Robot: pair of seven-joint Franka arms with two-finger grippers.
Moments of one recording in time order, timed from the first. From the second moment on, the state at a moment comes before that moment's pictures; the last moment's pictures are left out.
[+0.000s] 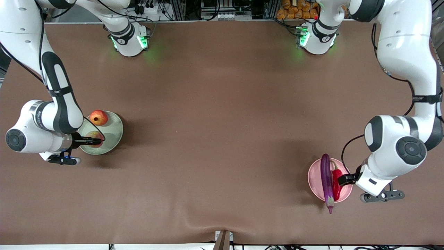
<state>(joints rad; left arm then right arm) -0.03 0.69 -0.06 -1.34 0.14 2.15 -0.25 -0.11 0.57 -0.06 -1.77 0.06 2.05 -0.08</state>
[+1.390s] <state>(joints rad) 0.02 0.05 -0.11 -1.68 0.10 1.63 -0.07 -0.02 0.34 0.11 -1.08 0.06 1.27 -0.09</state>
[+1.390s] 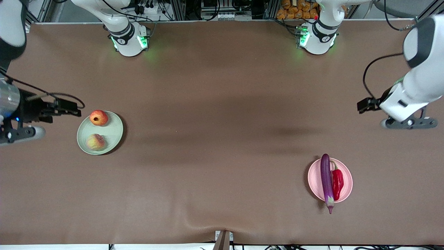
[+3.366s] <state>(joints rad) 0.05 -0.04 -0.13 -1.48 0.05 1.35 0.00 0.00 -0.06 0.01 -1.49 0.05 1.42 -0.20</state>
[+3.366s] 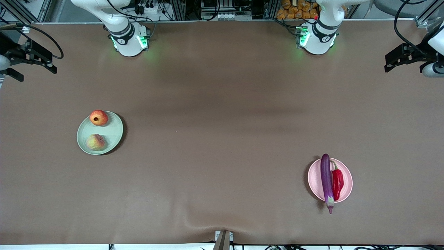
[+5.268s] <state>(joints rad) -0.03 0.00 -0.03 -1.50 0.05 1.46 0.00 -0.04 -0.06 0.08 -1.49 -0.02 1.38 -0.06</state>
